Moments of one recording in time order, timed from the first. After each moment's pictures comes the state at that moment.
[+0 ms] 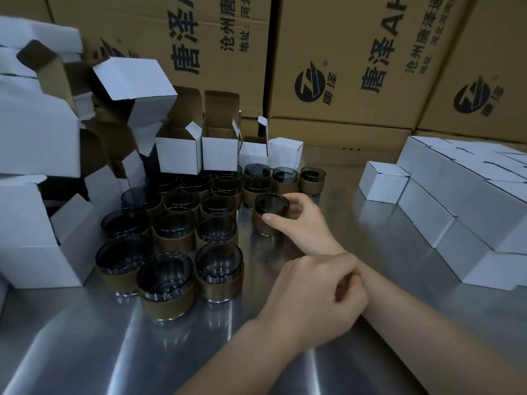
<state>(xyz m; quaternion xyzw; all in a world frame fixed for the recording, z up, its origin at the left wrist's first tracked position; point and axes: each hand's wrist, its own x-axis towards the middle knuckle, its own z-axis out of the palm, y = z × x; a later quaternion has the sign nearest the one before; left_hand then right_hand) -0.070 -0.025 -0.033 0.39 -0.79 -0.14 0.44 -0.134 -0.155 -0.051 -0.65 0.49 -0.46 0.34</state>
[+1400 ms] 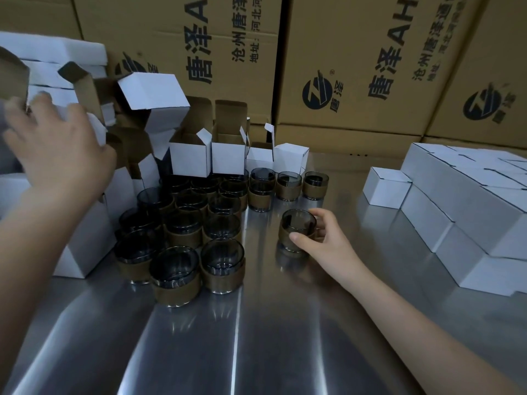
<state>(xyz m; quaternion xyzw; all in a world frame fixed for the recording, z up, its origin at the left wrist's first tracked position) 0.201 -0.090 0.048 0.79 -0.44 0.31 0.31 -0.181 -0.128 -0.066 -0.68 0.48 -0.43 0.35</state>
